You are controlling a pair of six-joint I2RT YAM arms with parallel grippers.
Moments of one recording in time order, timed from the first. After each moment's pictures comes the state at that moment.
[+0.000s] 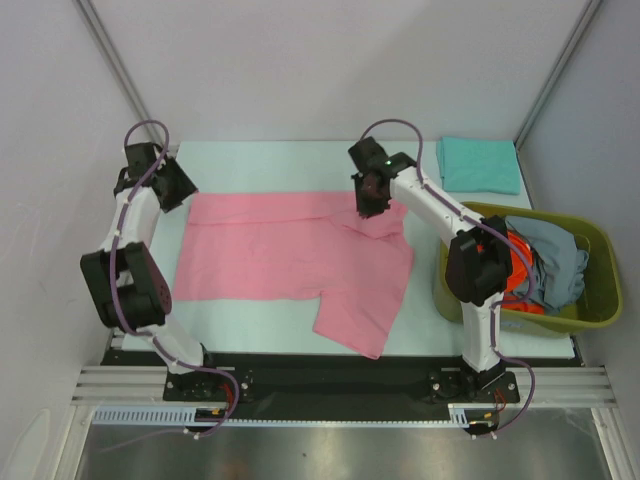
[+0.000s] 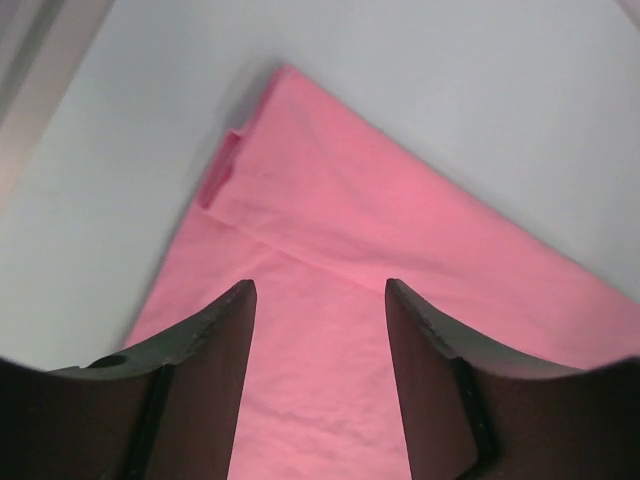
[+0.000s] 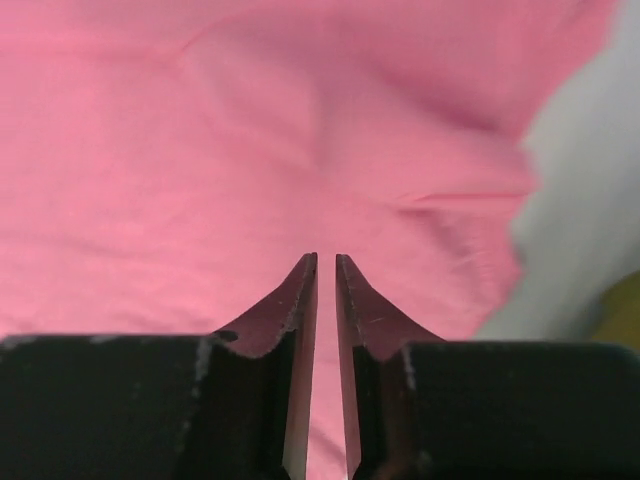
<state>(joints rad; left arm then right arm) 0.26 1.78 1.47 -0.52 0.07 -0.40 0.49 2.05 1.91 -0.94 0.15 0.39</state>
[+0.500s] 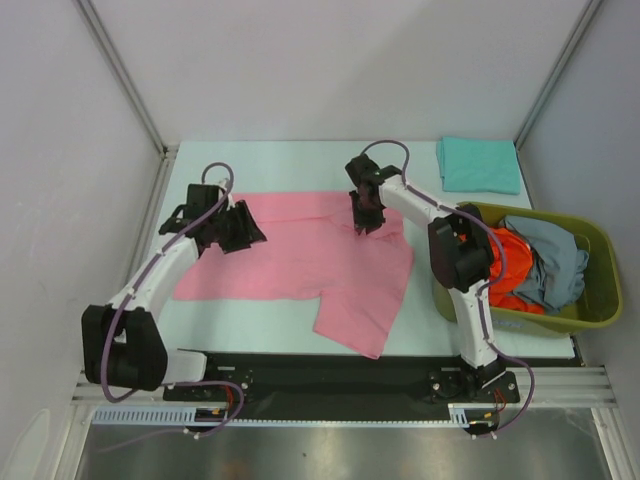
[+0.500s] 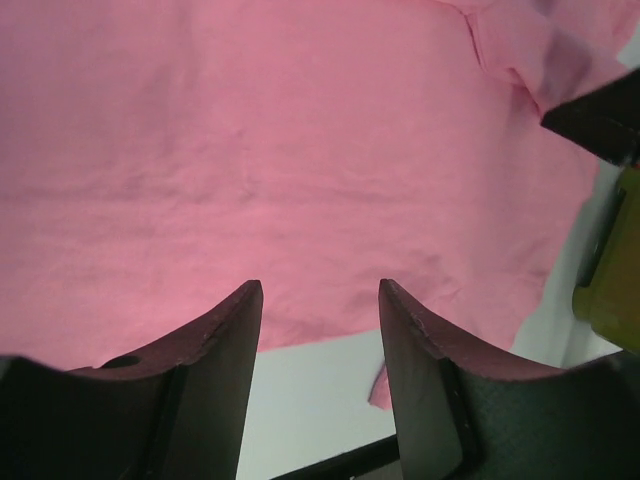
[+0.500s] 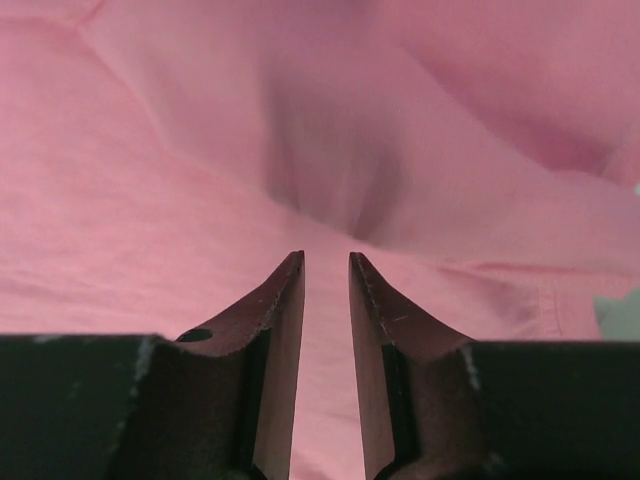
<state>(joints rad) -0.11 1.35 0.98 -0.53 0.29 -0.47 0.53 2.17 1.80 -0.83 0.07 0.39</state>
